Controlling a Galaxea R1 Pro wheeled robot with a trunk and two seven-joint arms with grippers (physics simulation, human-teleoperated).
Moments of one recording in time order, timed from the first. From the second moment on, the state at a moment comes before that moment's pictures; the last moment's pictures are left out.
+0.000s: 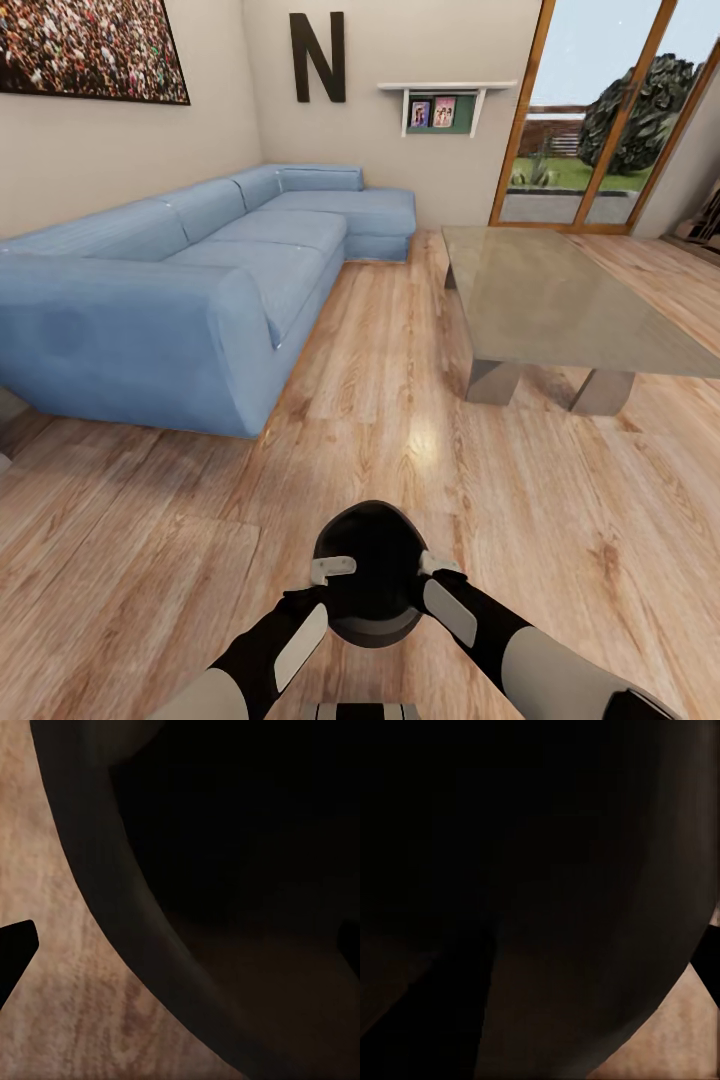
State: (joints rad) left arm -0.57 -0.17 -0.50 -0.58 0.60 0.35 0.34; right arm -0.70 0.04 0.80 -0.45 -1.13 0.29 -0.32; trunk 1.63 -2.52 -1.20
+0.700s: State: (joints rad) left arm -0.57 -0.17 -0.50 -0.58 0.62 0.34 0.34; right arm -0.70 0.04 0.80 -0.45 -1.14 0.29 -0.31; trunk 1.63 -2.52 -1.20
